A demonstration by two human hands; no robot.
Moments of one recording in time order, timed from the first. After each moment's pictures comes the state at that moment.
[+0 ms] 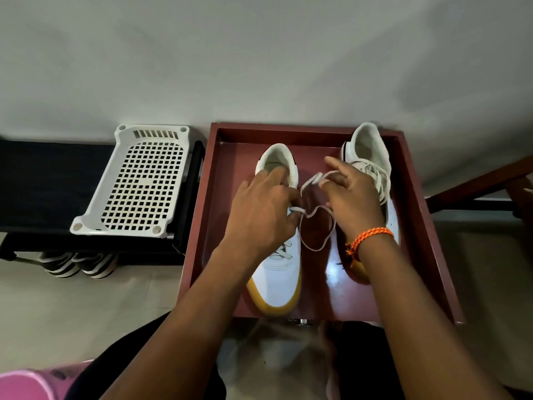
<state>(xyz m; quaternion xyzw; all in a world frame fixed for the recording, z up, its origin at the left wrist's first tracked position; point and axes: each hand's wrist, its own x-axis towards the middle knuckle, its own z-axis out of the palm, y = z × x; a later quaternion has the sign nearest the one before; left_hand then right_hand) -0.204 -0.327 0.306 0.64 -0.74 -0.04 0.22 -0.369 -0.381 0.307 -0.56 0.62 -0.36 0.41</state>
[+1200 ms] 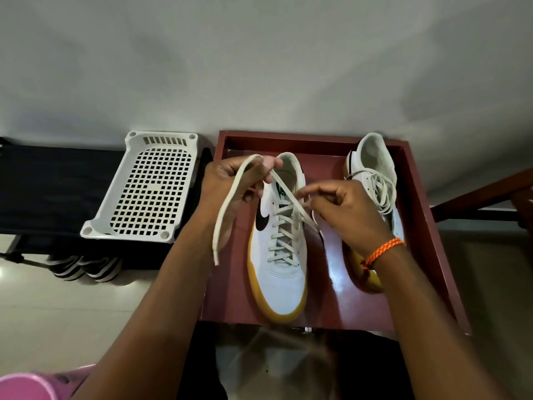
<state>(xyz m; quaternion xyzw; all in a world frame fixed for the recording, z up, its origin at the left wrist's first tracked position) -0.148 -0.335 0.331 0.52 -0.40 -0.48 0.58 -0.367 -0.369 0.325 -0.67 0.46 -0.32 0.48</state>
